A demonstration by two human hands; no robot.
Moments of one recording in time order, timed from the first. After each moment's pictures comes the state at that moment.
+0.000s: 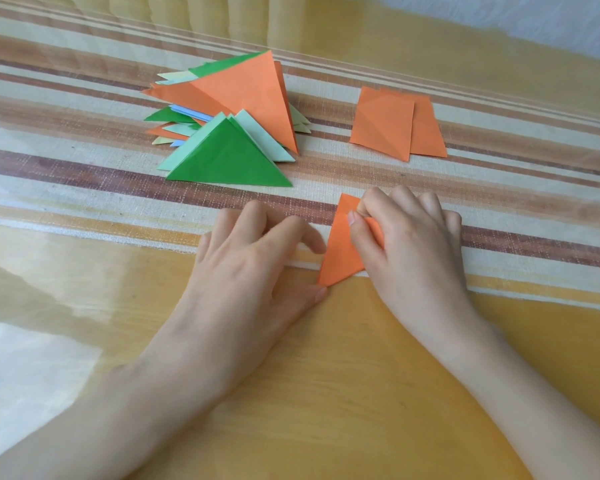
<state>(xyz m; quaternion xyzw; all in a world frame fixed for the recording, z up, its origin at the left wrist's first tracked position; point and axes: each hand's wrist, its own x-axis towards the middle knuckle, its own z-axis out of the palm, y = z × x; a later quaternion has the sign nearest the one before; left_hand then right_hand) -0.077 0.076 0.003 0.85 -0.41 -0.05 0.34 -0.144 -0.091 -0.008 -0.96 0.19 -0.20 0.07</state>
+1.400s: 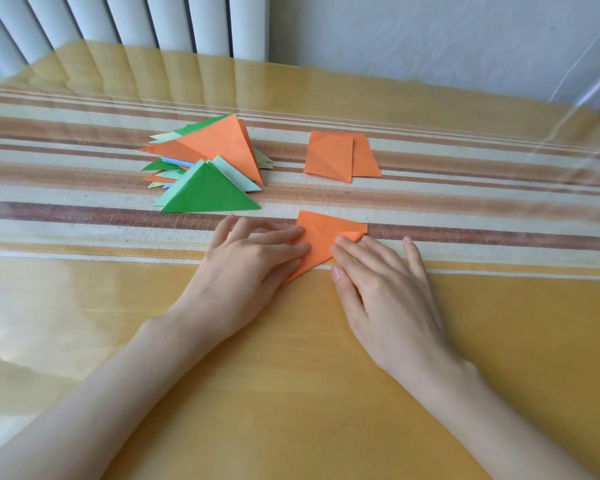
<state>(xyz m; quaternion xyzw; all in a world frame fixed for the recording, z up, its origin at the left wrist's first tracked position) -0.062 0.058 -0.009 0.81 -0.53 0.04 0.24 -0.208 -0.070 -0.005 -0.97 0.18 -0.18 0.03</state>
